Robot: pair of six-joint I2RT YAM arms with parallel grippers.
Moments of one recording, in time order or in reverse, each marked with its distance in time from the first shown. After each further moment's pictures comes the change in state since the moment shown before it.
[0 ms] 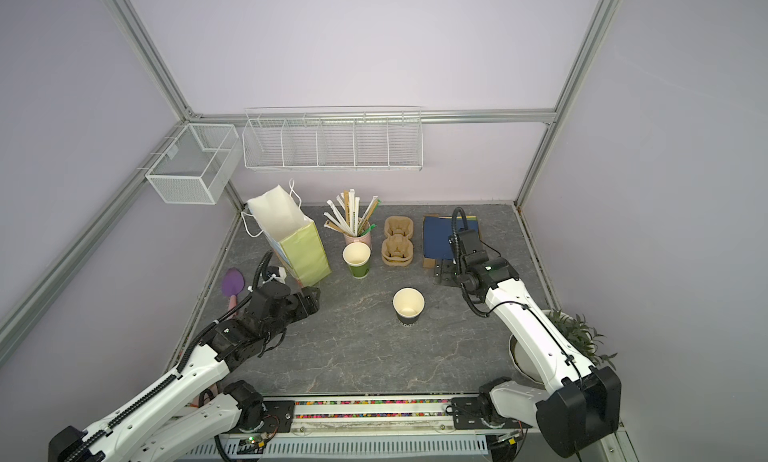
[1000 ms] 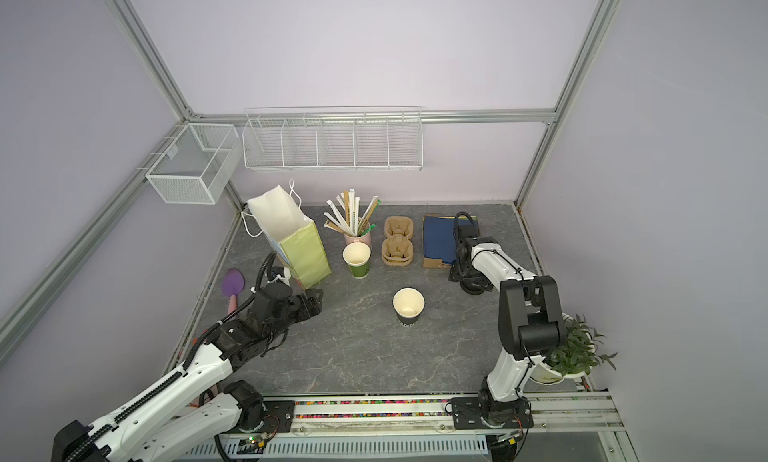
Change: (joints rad) left arm 0.000 0.012 -0.034 0.060 0.014 0.051; right arm -0.201 0.520 0.113 0.034 0.071 0.072
